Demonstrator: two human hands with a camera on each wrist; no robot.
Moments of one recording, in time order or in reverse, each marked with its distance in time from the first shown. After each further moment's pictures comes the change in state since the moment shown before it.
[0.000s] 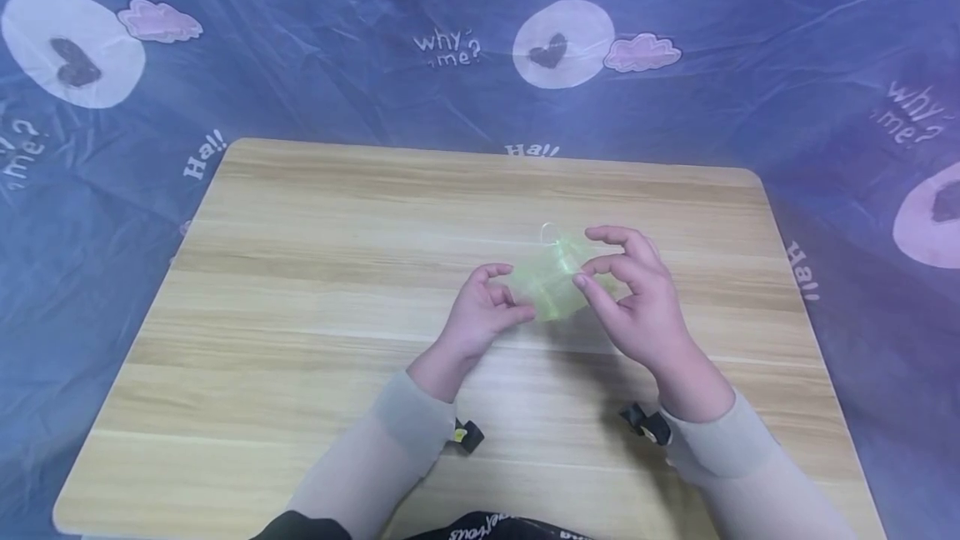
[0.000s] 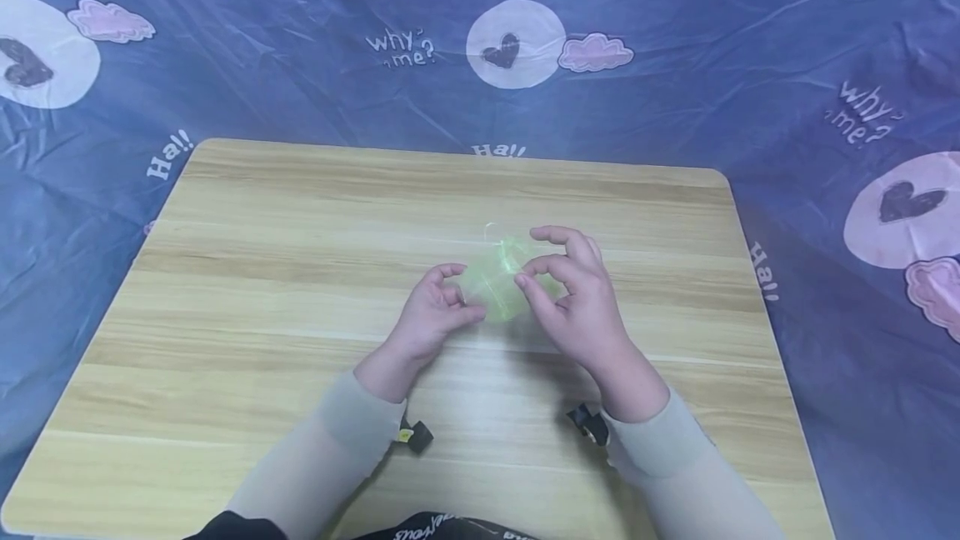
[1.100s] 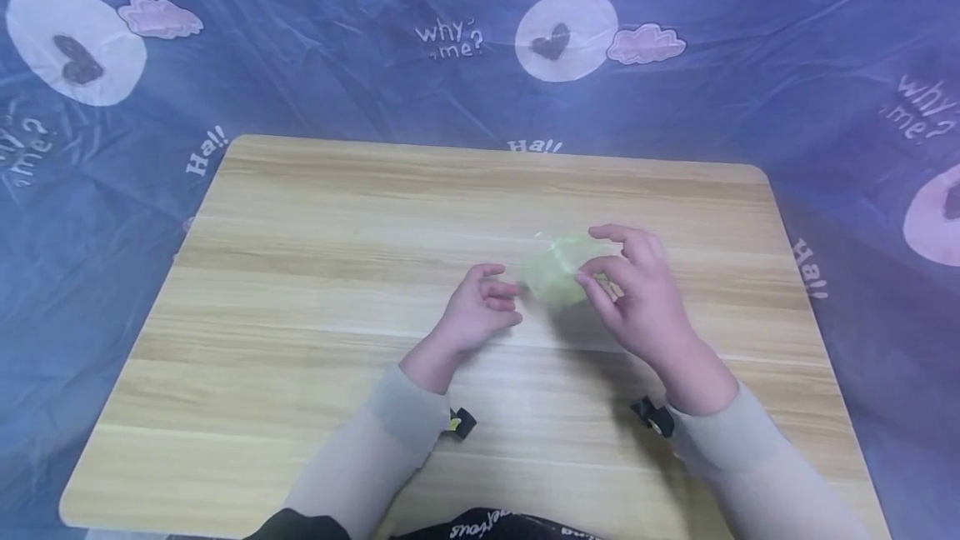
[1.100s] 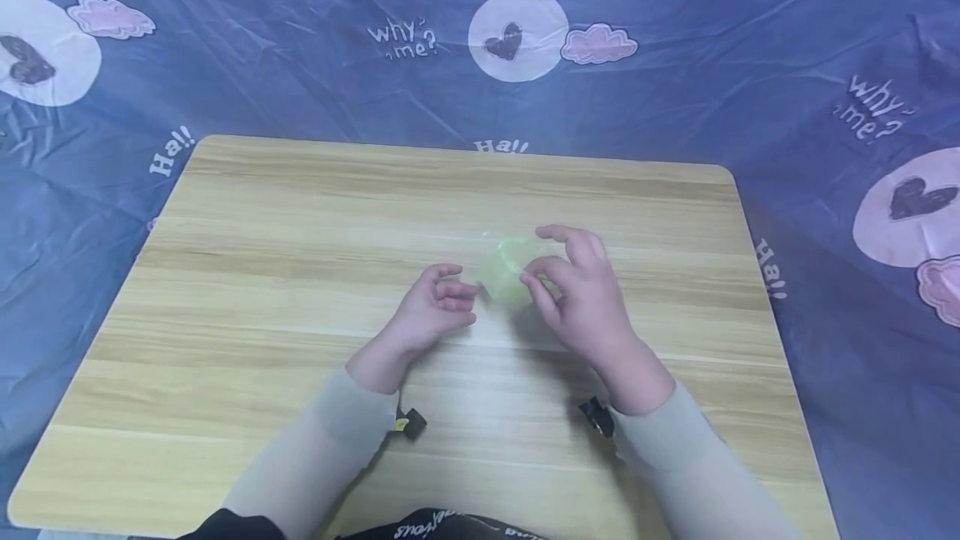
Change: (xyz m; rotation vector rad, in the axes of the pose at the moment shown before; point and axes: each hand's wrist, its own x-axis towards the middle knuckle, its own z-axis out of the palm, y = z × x) left_hand 0.003 0.000 -0.015 0.362 0.024 -0.097; right_hand -0.001 0.018 0.002 -0.188 -0.046 -0.184
